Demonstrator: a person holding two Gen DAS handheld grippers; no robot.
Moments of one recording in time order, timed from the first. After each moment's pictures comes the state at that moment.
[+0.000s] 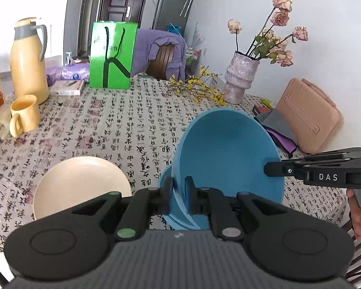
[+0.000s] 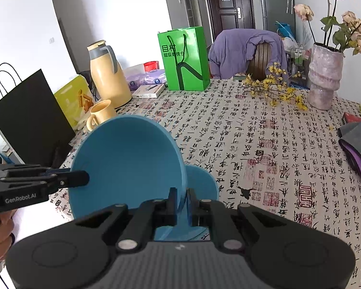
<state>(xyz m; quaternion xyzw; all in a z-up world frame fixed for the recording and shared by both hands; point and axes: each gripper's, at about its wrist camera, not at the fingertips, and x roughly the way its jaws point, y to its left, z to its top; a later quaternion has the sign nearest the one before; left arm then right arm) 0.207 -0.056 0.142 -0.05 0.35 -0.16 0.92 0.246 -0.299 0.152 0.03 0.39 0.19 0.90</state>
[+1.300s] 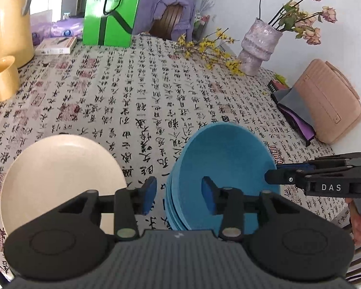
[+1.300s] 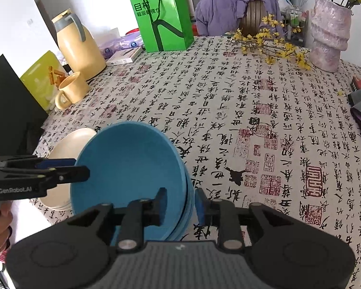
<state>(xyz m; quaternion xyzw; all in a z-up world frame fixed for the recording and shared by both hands) 0.296 -0.060 0.082 -0.07 0.44 -0.16 0.88 0.328 -0.310 0.082 0.04 0.48 0.17 0.86</state>
